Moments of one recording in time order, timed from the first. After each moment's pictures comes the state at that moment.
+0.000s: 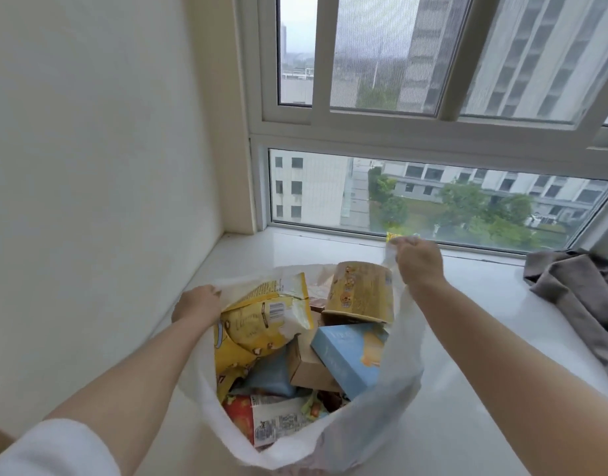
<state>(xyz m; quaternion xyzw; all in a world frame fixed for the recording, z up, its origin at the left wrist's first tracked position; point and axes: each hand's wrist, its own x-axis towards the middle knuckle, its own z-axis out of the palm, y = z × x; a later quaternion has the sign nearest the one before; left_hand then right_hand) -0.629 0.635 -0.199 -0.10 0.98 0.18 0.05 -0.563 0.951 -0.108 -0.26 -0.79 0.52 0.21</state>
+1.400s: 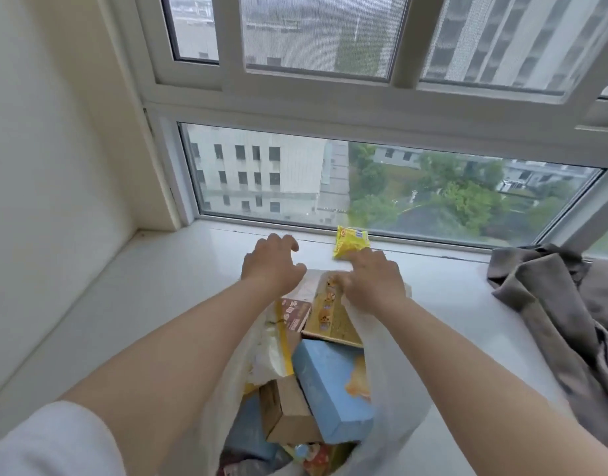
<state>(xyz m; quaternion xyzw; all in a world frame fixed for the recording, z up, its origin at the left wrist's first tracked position) -0.749 0.965 -0.169 0.16 0.97 0.19 0.03 -0.690 1.132 -0.178 -0.11 -0.99 0.08 -0.01</state>
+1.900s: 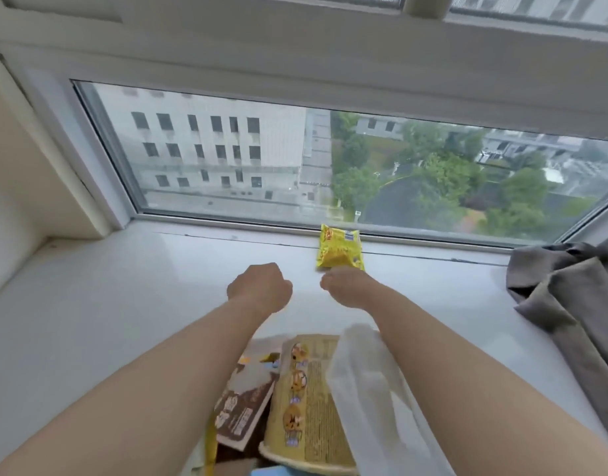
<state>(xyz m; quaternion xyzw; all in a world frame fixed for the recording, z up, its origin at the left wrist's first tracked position) -0.898 1.063 -0.267 0.07 0.97 0.13 0.18 -0.865 1.204 -0.262 -0.15 -0.93 0.20 -0.26</state>
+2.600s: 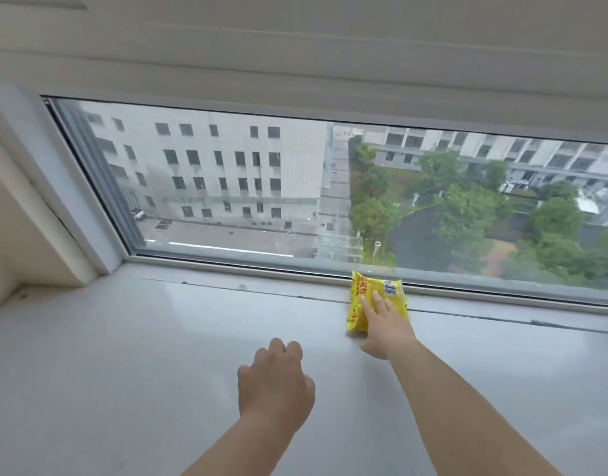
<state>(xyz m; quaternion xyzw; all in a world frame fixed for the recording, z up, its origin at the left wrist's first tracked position) -0.952 1.084 -0.372 0.13 0.98 0.09 0.12 -1.006 1.297 -0.436 -0.15 -0.97 0.02 -0.20</state>
